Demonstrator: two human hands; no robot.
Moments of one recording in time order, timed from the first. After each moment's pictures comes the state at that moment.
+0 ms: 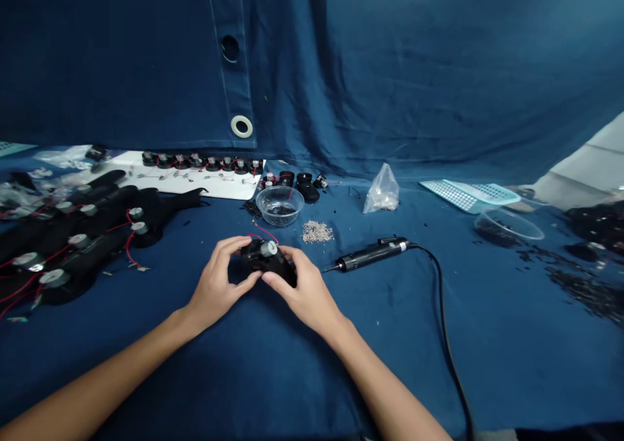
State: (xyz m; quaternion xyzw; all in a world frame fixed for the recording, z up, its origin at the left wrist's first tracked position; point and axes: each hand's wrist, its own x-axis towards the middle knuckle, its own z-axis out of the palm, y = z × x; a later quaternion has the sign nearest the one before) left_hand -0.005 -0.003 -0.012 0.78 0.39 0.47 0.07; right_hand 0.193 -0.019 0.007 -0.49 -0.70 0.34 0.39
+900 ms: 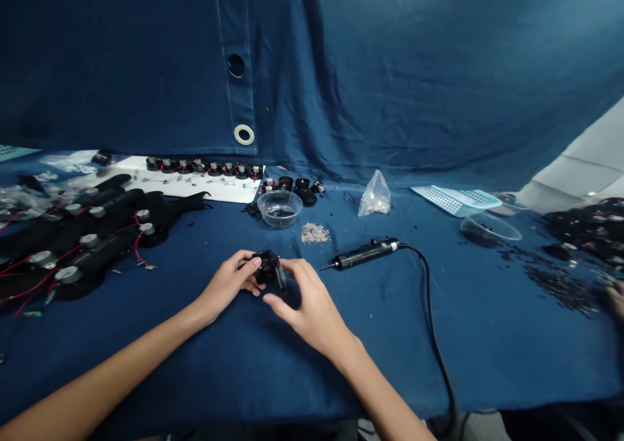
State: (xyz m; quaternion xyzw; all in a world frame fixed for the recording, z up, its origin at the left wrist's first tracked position) left_hand 0.009 -0.007 -0.009 0.52 0.44 0.44 0.58; right_hand 0.197 -0.058 0.027 -0.45 -0.78 0.23 0.37
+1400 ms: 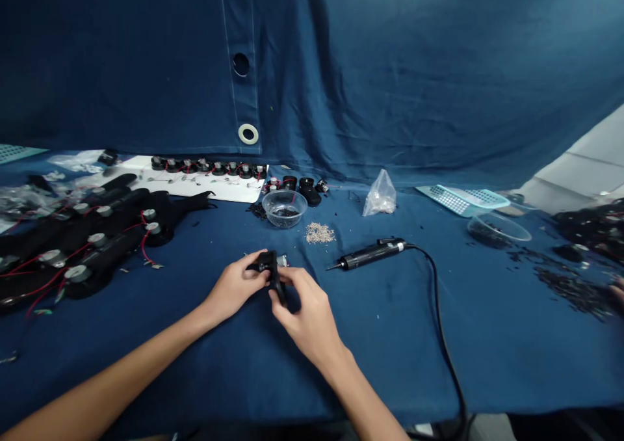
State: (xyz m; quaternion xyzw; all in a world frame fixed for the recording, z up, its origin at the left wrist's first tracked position) left_hand 0.006 -0.009 -0.013 0.60 0.47 0.41 0.50; right_hand 0.177 -0.066 0.012 -0.47 -0.74 0.21 0.42
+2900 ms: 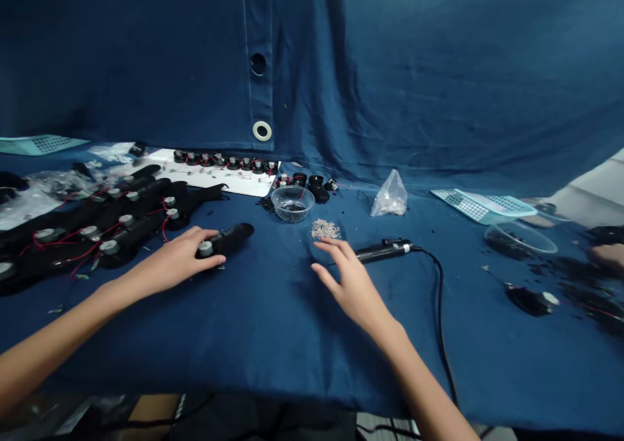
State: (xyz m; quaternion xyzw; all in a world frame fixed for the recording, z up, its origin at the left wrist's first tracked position) left_hand -0.094 -0.022 0.041 0.74 0.64 0.14 0.15; right_hand 0.252 -0.041 0.034 -0.49 -0.81 0.11 0.31
